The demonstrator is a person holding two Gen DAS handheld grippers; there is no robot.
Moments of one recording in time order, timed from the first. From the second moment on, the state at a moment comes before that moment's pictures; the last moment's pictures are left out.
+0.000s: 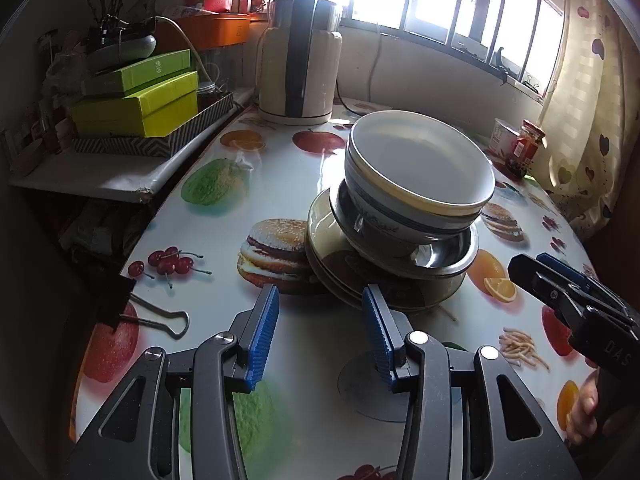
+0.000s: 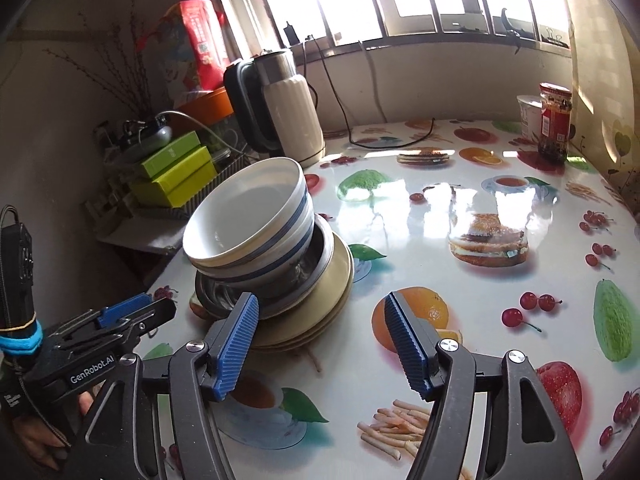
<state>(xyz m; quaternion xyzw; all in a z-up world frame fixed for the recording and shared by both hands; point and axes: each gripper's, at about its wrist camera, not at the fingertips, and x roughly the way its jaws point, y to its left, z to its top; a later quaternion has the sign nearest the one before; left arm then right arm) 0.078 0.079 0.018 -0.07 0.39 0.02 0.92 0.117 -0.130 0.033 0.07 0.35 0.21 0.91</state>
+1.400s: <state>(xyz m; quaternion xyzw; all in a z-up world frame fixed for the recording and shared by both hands) 0.067 0.046 -0.031 -0.03 0.44 0.05 0.90 0.103 -0.119 -0.029 0.00 0.43 0.12 0.89</state>
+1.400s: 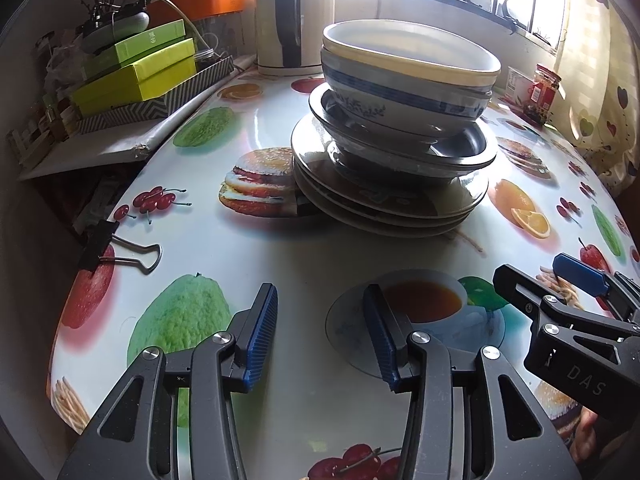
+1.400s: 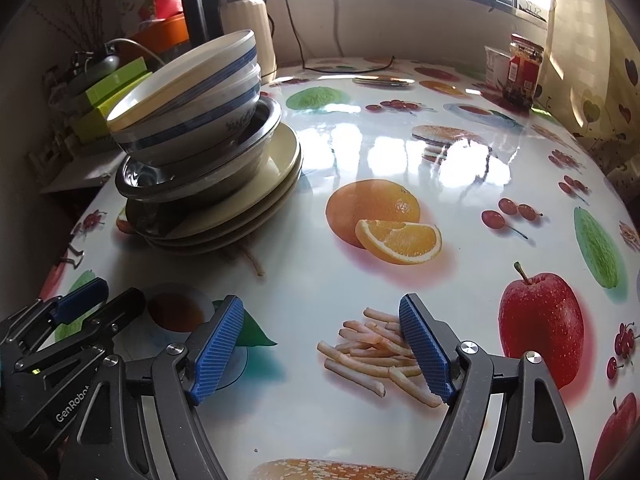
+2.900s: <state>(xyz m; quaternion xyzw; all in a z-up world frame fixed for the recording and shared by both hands) 0.067 0.047 -0.030 -0.03 0.43 0.06 0.90 0.102 -0.120 -0.029 0.00 0.43 0.13 0.89</state>
